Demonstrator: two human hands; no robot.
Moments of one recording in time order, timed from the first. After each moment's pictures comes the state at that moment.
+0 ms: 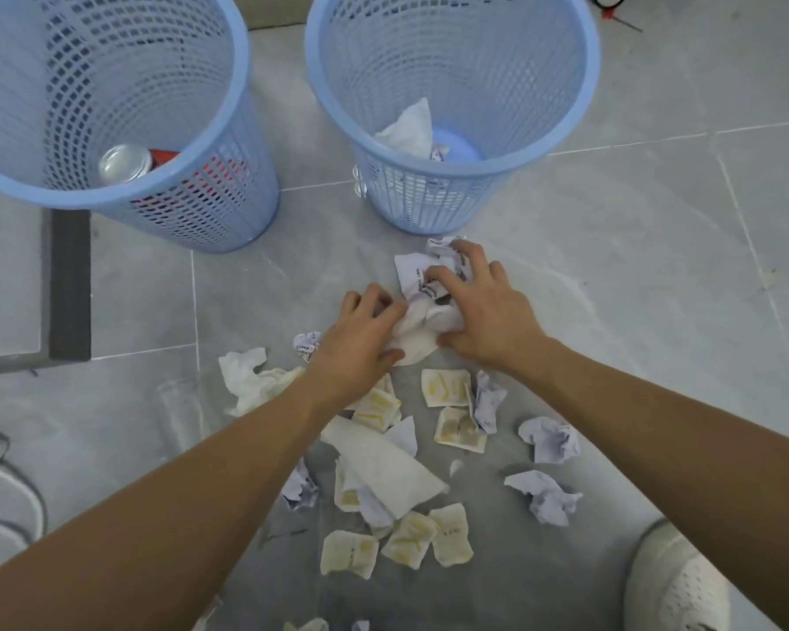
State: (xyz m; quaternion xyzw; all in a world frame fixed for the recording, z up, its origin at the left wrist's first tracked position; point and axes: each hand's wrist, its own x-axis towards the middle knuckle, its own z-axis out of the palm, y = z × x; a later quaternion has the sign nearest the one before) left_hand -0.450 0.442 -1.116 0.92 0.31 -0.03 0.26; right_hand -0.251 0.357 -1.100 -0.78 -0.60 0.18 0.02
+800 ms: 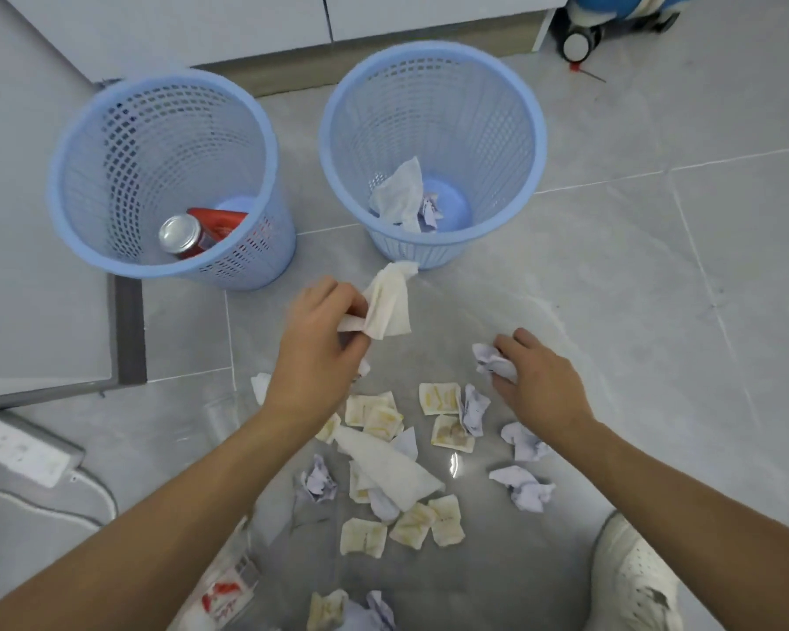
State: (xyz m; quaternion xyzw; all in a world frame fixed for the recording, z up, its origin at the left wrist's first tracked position) left_hand -0.462 0.451 -0.947 0.85 0.38 0.19 0.31; right_hand -0.242 0.271 -1.028 -0.83 -0.51 0.21 0.10
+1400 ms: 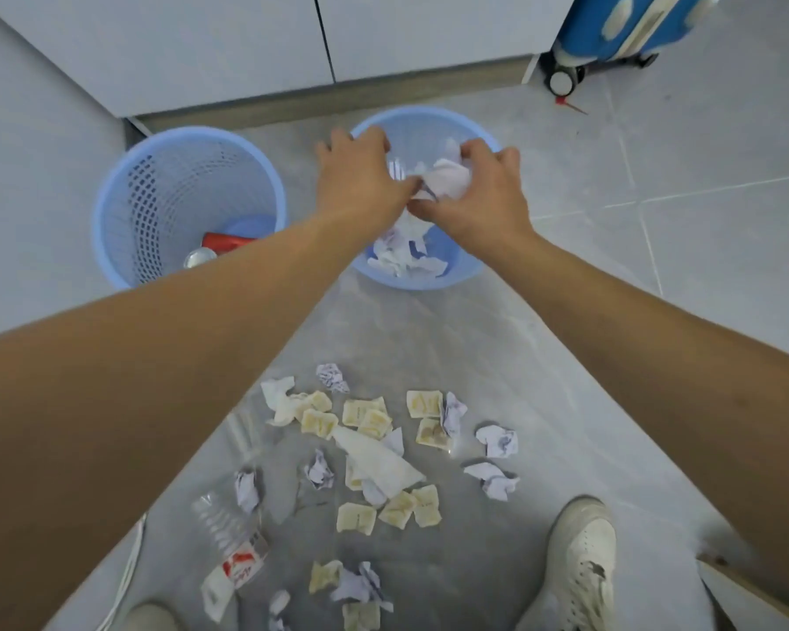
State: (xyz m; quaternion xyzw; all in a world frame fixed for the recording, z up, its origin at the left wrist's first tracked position) left_hand -0.301 0.582 -0.856 0.81 0.53 0.04 0.27; right_hand -0.193 0.481 -0.855 -0.85 -0.35 0.26 0.29
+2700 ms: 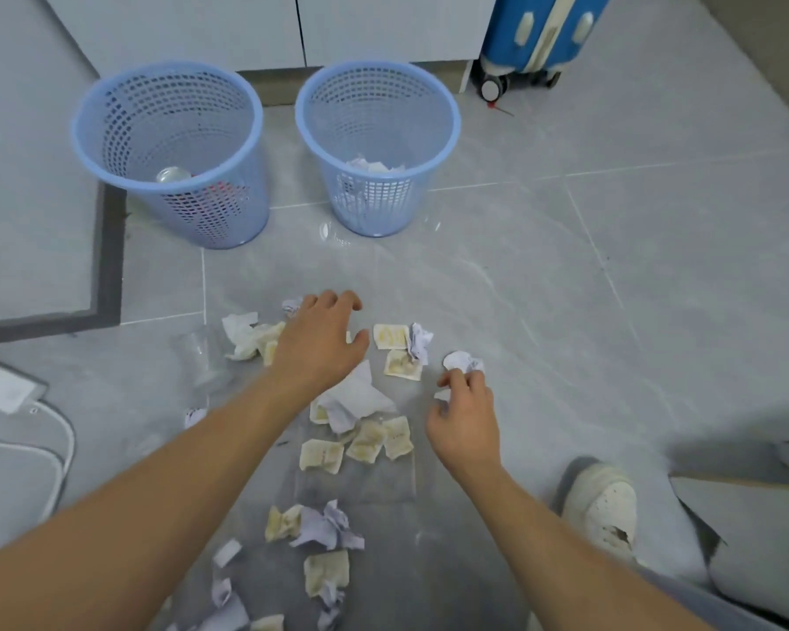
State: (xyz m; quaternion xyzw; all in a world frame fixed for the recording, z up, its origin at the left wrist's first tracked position) left_hand -0.500 0.331 -0.973 0.88 0.40 0.01 0.25; right_hand -0.389 0.132 -1.025 -0.90 -0.31 0.20 0.22
